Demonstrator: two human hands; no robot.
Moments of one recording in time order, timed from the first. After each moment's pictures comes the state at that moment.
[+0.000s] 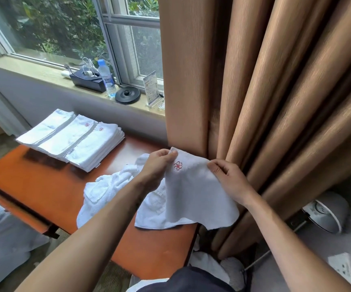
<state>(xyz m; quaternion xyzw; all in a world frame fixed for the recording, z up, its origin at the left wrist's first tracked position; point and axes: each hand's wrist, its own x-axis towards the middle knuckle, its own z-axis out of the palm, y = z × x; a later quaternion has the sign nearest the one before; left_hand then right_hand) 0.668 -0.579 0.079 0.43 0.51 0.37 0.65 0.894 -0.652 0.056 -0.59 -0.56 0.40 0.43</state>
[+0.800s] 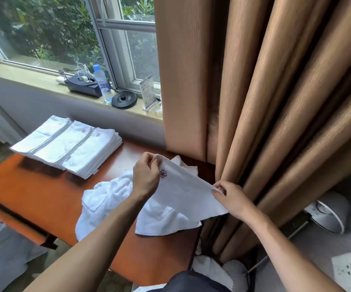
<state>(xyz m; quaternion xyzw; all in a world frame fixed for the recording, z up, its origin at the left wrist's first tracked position) 0.642 -0.574 0.047 0.58 0.60 0.45 0.32 0.901 -0.667 0.009 -0.72 -0.56 0.33 0.25</state>
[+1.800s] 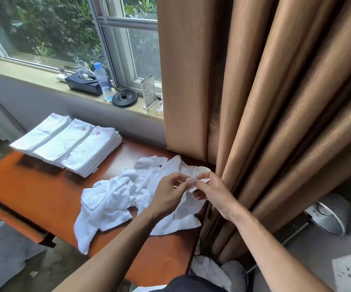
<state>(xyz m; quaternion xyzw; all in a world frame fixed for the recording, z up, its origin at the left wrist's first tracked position) 0.678 -0.624 0.036 0.64 0.49 0.35 0.48 0.843 -0.648 0.026 -0.59 -0.37 0.57 0.44</state>
